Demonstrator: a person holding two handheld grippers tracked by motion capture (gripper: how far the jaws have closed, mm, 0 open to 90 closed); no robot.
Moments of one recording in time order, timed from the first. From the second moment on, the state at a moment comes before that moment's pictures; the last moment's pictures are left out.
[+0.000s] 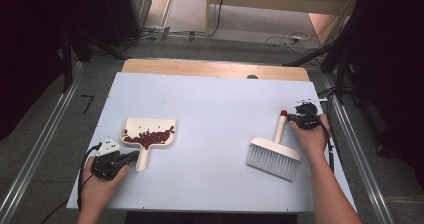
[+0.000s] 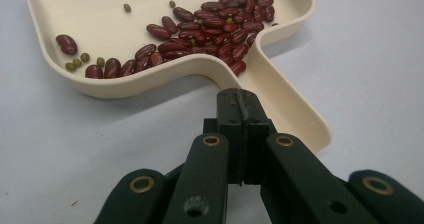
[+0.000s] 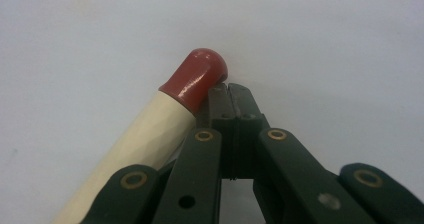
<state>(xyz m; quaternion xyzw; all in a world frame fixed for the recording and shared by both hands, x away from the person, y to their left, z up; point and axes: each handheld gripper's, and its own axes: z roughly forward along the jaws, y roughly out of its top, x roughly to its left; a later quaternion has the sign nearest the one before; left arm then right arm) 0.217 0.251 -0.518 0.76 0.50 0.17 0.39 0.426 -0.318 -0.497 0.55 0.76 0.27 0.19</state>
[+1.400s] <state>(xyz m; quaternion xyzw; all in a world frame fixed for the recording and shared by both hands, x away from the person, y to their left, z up) 0.230 0.265 -0.519 0.72 0.53 0.20 0.40 0.424 -0.296 -0.487 0.53 0.77 0.30 0.19</state>
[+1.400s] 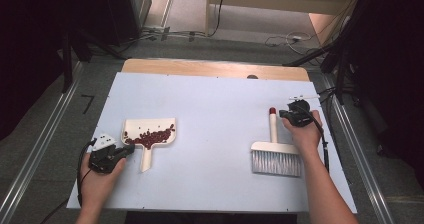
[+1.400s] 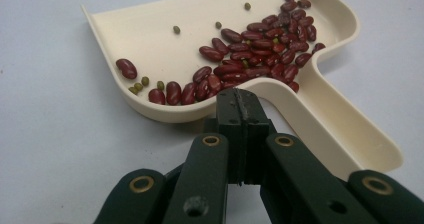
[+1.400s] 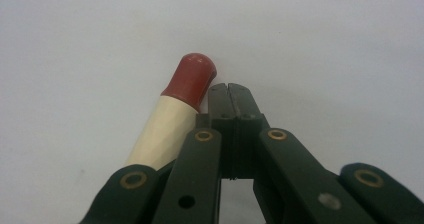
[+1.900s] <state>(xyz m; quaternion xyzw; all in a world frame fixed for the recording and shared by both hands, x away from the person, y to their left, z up) 0.212 0.269 -0.505 0.70 0.50 0.22 0.46 0.368 -0.314 -0.460 0.48 0.76 0.40 0.18</state>
